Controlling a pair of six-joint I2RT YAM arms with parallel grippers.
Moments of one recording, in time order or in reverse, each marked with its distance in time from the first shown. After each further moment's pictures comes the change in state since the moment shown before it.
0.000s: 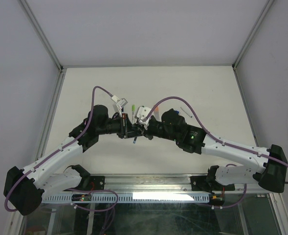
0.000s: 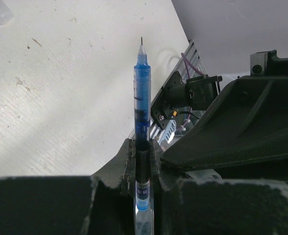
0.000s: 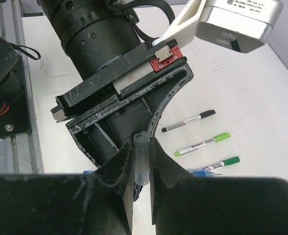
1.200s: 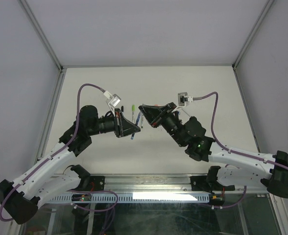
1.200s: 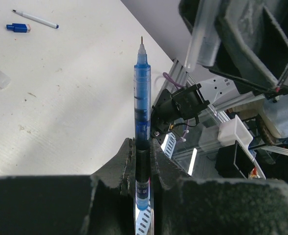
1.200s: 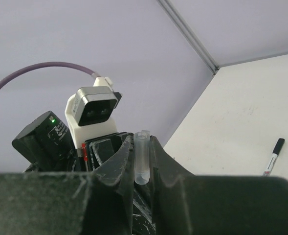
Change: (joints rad) left arm -0.003 -0.128 0.051 0.021 -0.002 0.100; right arm 0.014 -0.140 -0.191 0.550 0.443 0.873
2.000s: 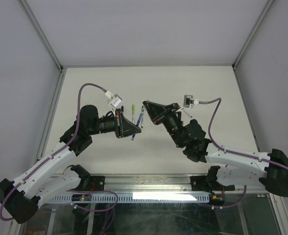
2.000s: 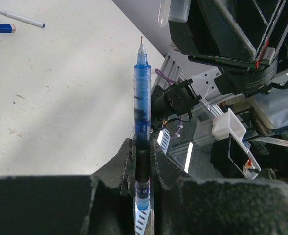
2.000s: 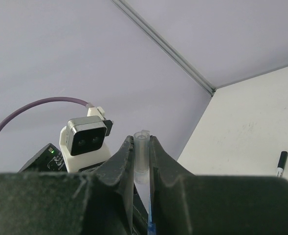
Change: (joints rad) left arm 0.000 0.002 0.000 0.027 0.044 -0.002; right arm 0.002 0.029 -0.074 0.206 0.156 0.058
